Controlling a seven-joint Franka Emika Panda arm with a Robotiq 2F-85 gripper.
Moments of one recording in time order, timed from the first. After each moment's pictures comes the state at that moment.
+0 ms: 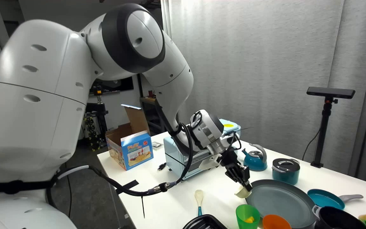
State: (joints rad) arm 0.47 0.49 -0.19 -2.01 -0.87 2.31 1.00
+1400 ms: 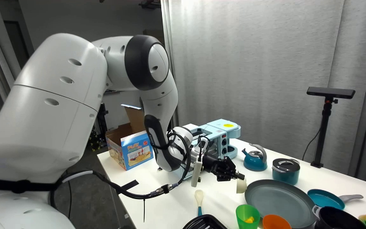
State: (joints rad) arm 0.45 0.60 0.09 -2.01 -1.49 1.81 1.19
